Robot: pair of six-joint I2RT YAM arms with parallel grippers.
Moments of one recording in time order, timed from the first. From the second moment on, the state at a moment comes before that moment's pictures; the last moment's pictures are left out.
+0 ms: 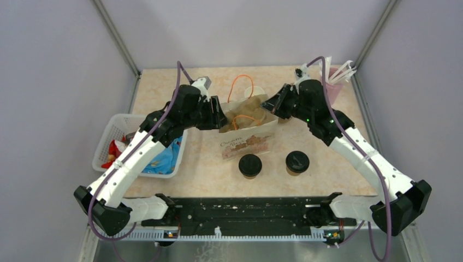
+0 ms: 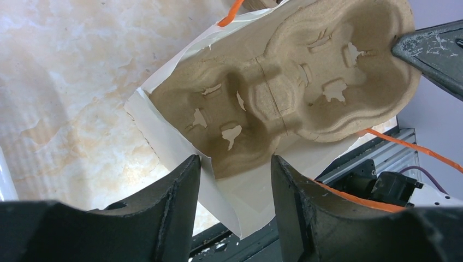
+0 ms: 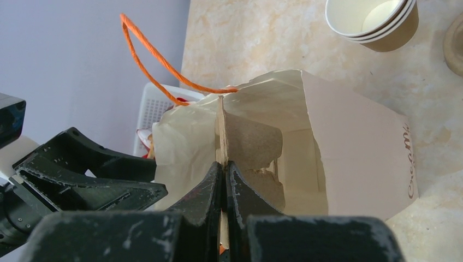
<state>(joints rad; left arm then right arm) -0.62 1.20 1.35 -0.75 0.07 -0.56 0.58 1.19 1.22 -0.38 -0.09 0.86</state>
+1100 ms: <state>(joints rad) -0.61 1.33 1.47 -0.84 0.01 -0.57 0.53 1.13 1.52 -1.08 0.12 0.42</state>
